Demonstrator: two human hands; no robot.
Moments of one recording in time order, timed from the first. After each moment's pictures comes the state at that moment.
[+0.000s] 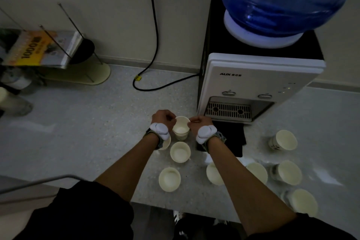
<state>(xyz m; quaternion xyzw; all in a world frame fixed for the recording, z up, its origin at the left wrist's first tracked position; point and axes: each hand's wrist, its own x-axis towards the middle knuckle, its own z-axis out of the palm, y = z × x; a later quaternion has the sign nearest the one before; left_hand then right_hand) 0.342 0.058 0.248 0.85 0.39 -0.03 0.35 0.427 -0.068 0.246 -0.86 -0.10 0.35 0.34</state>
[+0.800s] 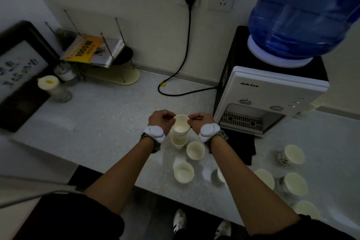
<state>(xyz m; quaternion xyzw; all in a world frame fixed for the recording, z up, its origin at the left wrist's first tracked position) 0.248 0.080 0.300 0.80 0.41 0.12 0.42 0.369 -0.035 0.303 -0.83 -0.14 0.31 0.43</state>
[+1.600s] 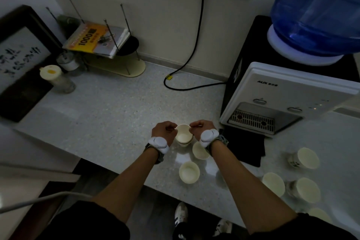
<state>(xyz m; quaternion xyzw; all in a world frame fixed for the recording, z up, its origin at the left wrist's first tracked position) 0.229 0.074 0.246 0.77 0.47 0.04 0.43 0.362 -0.025 0.249 -0.86 -0.18 0.34 0.35</state>
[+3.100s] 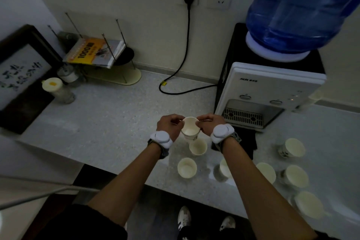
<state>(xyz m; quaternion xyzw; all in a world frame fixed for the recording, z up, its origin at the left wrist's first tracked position) 0.242 0.044 0.306 0.79 0.38 0.12 0.47 0.377 -0.072 0.302 -0.83 -0.15 0.32 0.43</state>
